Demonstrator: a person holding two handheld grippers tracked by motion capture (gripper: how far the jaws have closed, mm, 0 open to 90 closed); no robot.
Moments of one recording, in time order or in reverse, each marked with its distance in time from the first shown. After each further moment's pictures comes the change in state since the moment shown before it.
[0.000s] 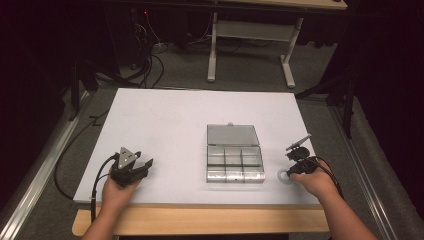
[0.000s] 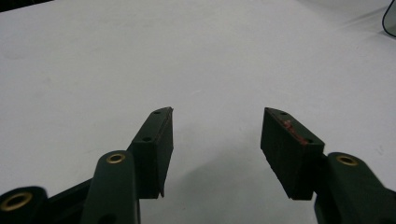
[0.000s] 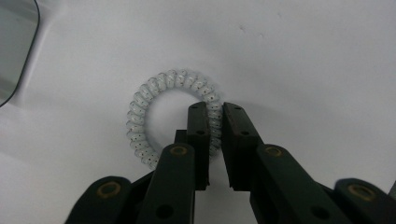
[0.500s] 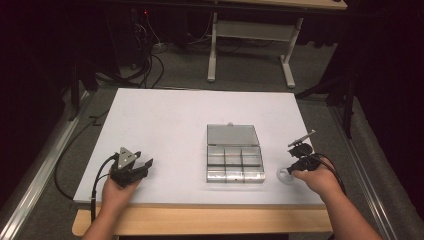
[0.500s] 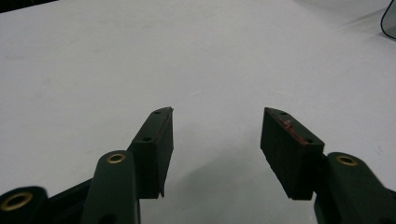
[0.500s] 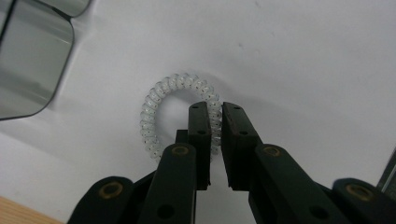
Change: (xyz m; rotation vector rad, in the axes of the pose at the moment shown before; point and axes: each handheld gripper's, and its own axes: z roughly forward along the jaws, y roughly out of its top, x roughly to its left) left arm 0.000 0.000 0.000 -0.006 -0.002 -0.006; right arm -0.003 0.003 -0.018 -0.031 0.036 0.008
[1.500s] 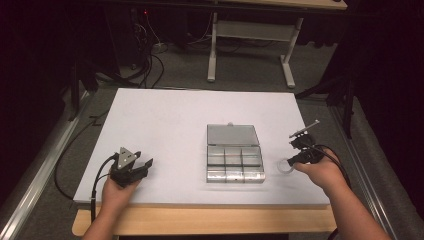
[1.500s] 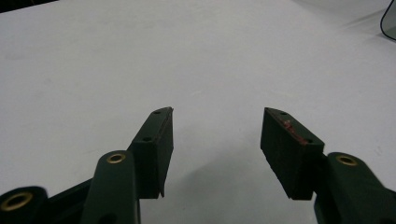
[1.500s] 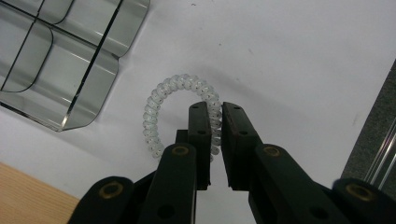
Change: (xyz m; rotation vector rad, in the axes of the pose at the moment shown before) left arm 0.000 0.000 0.000 -0.002 0.000 -0.001; right arm 0.009 0.012 -0.040 -0.065 -0.006 -0.033
